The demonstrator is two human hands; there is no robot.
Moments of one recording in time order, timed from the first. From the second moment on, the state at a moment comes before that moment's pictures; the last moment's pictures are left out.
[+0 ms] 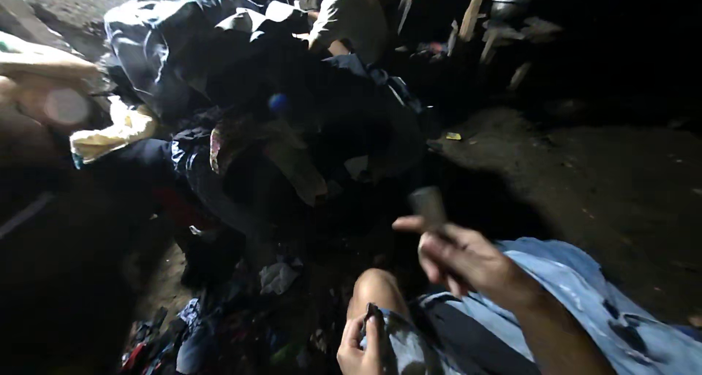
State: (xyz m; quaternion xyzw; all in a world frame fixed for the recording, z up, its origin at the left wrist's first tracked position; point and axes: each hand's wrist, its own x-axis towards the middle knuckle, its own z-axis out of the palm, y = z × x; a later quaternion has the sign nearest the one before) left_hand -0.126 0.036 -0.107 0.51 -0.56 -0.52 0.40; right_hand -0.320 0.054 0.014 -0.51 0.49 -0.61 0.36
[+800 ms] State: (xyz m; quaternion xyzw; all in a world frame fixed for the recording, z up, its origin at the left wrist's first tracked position) left_hand -0.133 0.036 -0.102 0.52 -0.44 -0.58 0.45; right_hand -0.227 0.068 -0.162 -0.44 0.71 -0.54 0.09
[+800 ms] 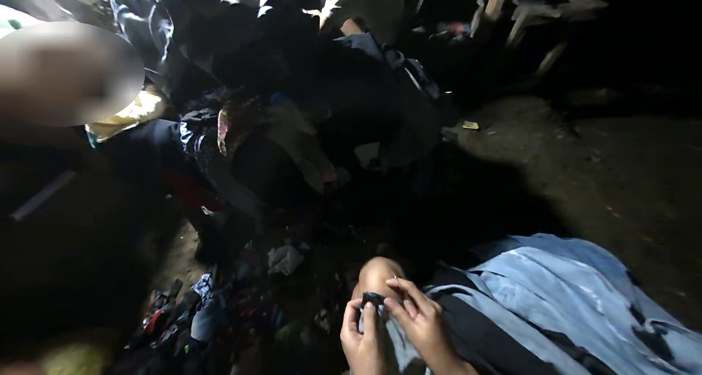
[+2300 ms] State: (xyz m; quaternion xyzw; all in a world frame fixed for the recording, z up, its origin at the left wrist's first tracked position) left_hand -0.133 0.030 -0.109 0.48 -0.37 -0.62 0.49; right_hand -0.232 0.059 -0.102 -0.29 0.64 -0.53 0.46
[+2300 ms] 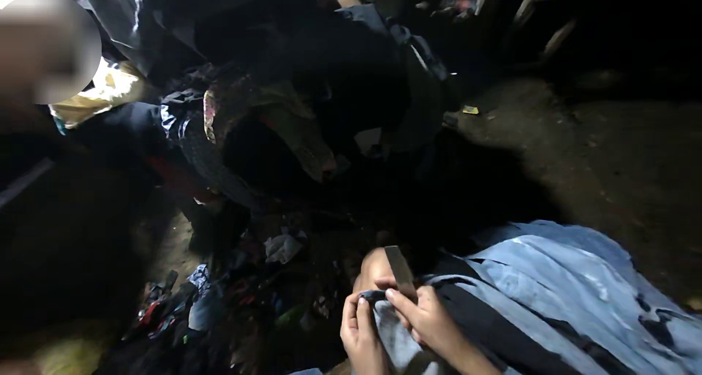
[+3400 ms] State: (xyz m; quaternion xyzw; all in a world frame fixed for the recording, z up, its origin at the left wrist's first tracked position) left_hand -0.131 0.032 -0.105 0.51 -0.44 -0.58 0.45; right_hand -0.231 0.063 -0.106 -0.29 0.65 -0.53 0.45
